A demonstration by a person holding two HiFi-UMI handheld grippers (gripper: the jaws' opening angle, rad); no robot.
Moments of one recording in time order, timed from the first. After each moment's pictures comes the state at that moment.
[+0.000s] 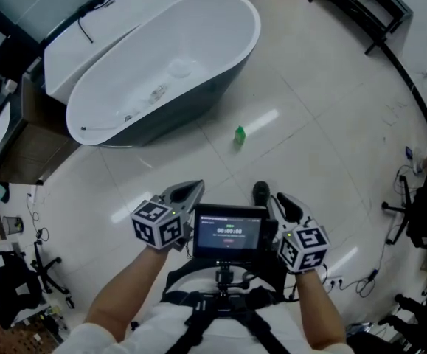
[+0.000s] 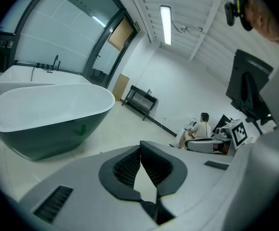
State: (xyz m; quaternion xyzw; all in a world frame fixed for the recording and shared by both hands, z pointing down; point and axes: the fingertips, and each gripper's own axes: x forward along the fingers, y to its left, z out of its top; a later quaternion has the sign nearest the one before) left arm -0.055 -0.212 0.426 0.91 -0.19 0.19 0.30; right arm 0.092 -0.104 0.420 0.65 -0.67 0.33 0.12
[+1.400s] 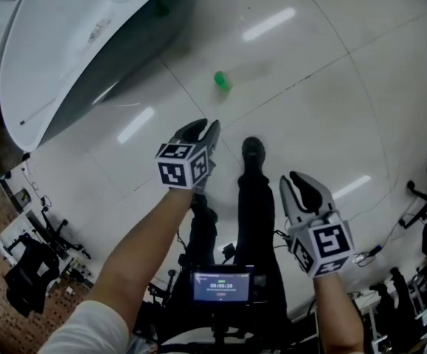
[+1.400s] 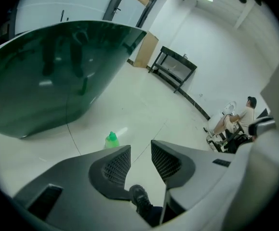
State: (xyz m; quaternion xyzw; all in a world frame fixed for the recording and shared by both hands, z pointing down) left arm 0.136 -0.336 0.788 0.81 -0.28 0.36 0.37; right arm 0.254 -0.193 0.640 0.56 -0.66 0.47 0.17
